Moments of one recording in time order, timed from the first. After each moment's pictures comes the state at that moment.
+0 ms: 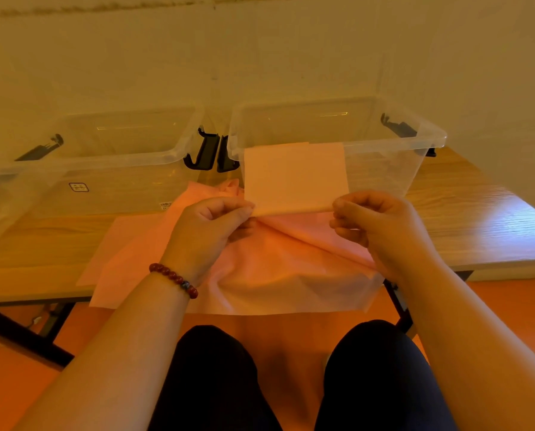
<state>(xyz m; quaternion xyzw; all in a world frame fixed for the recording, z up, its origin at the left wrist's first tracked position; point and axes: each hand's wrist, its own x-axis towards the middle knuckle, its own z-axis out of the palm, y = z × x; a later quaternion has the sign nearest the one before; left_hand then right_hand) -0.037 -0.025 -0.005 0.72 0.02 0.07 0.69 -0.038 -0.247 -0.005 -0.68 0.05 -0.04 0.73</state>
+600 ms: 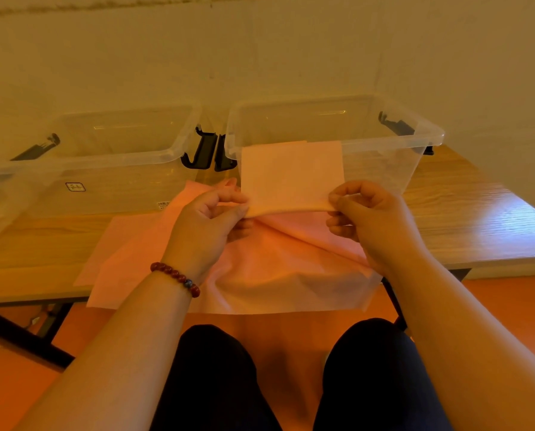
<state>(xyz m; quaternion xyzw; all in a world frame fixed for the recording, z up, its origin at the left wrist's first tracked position) -0.033 -0.029 -0.006 0.73 0.03 0.09 0.68 -0.033 -0.242 -0.004 -0.70 0.04 -0.07 0.71</state>
